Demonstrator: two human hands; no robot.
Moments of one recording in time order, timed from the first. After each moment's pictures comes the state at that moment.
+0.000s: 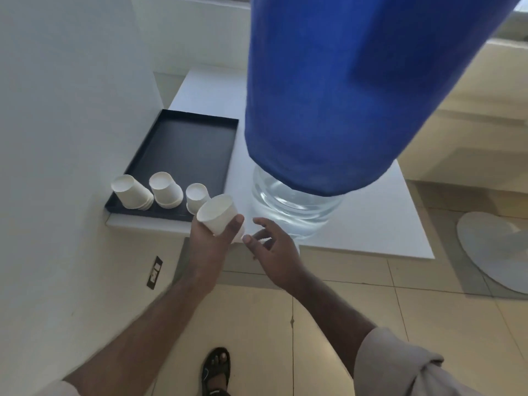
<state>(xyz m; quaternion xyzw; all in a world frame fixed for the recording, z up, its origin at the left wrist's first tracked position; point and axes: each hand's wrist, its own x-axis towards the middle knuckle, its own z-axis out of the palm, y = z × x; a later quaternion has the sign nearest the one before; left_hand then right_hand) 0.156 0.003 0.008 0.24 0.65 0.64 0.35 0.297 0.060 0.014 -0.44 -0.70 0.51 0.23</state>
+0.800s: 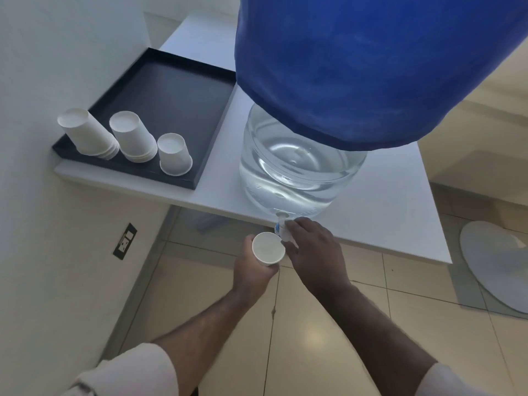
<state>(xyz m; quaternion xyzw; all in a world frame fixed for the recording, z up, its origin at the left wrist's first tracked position) 0.283 0.043 -0.185 0.28 0.75 0.50 0.34 0.383 0.107 -0.060 -0.38 -0.91 0.07 0.14</state>
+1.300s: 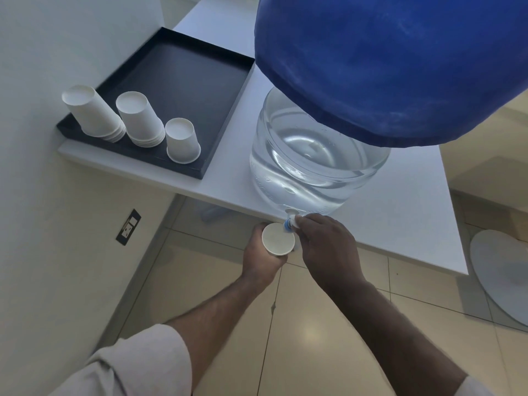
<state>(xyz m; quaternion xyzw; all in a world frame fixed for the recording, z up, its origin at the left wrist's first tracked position) 0.284 0.069 -0.203 0.24 0.74 0.53 0.35 0.379 0.121 -0.057 -0.37 -0.92 0.08 0.15</state>
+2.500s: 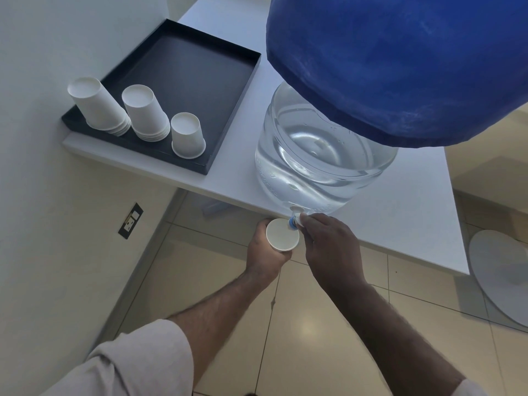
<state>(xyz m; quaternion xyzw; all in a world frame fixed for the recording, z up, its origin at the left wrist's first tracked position) 0.282 0.069 -0.198 0.25 0.73 0.54 0.34 0.376 0.115 -0.060 -0.37 -0.91 0.08 0.15</state>
